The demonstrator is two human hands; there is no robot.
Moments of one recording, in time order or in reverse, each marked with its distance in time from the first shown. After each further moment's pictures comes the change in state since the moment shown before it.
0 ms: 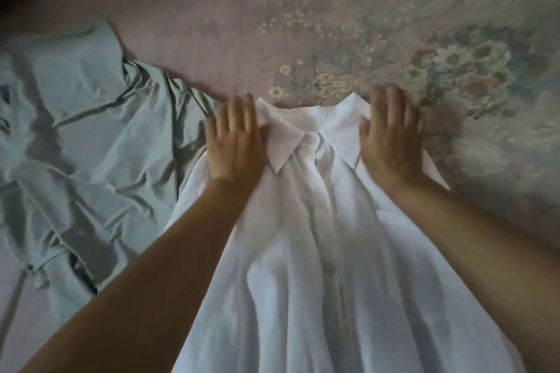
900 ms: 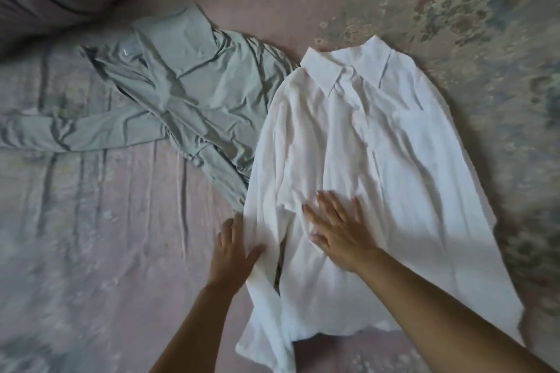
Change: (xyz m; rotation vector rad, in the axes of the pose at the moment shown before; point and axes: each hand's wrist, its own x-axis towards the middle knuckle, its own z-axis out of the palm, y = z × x) left_hand -0.351 -0.138 -0.138 -0.523 -0.687 -0.245; right_hand -0.284 -0.163 -0.183 0.134 -0.751 -0.299
